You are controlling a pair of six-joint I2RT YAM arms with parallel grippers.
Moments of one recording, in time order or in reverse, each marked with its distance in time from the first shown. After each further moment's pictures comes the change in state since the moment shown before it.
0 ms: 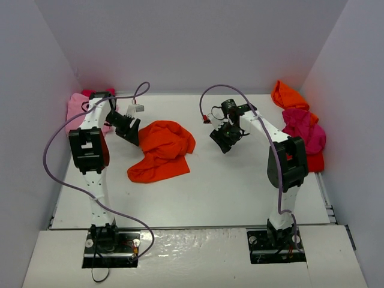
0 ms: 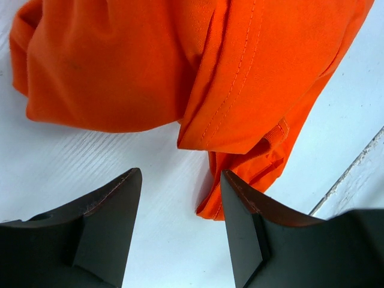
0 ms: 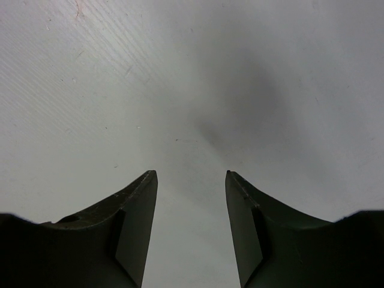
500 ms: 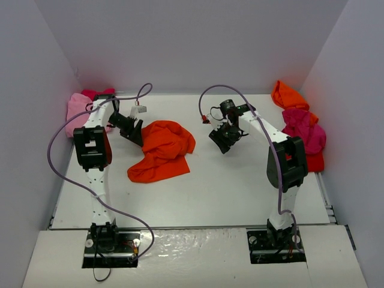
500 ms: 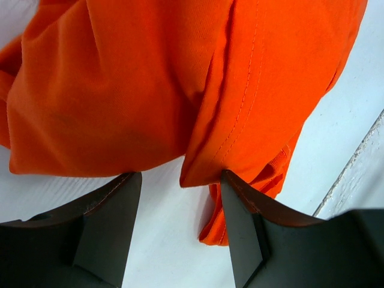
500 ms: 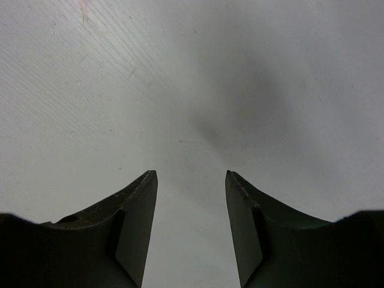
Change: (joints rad) left arm -0.006 0.088 0.046 -0.010 0.092 0.041; right arm 0.013 0.000 0.000 0.001 0.007 0.022
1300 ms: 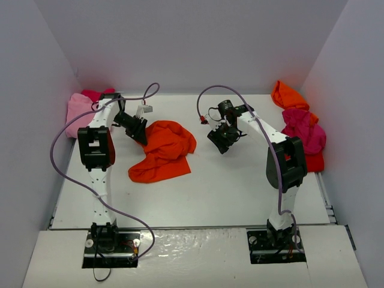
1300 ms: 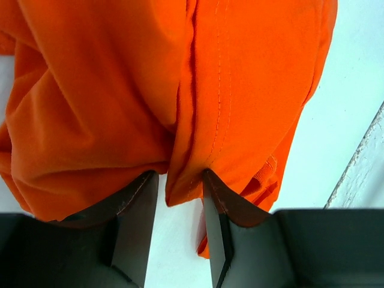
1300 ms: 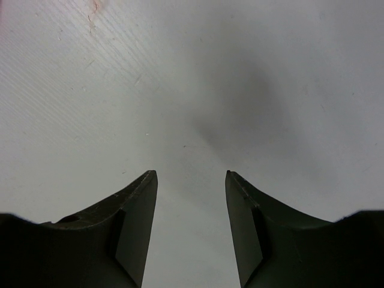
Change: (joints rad) left arm -0.051 0.002 0.015 -0.001 0.036 0.044; right arm 0.019 0.000 0.000 0.008 0.009 0.008
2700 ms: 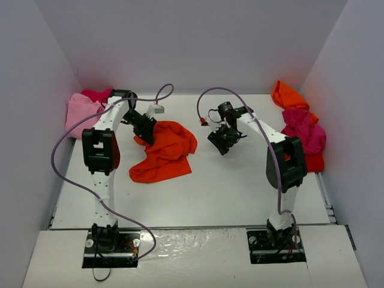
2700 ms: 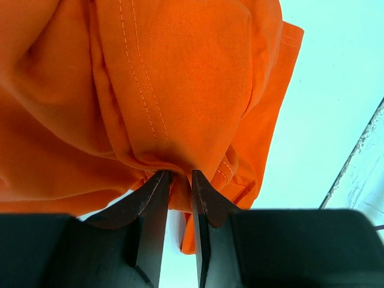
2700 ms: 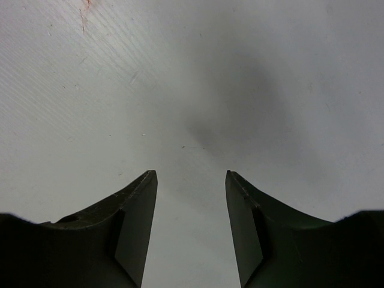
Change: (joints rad) left arm -0.114 -0.102 -0.034 -0.004 -0.074 0.009; right arm 0.000 0.000 -0.033 0.026 0.011 -0.005
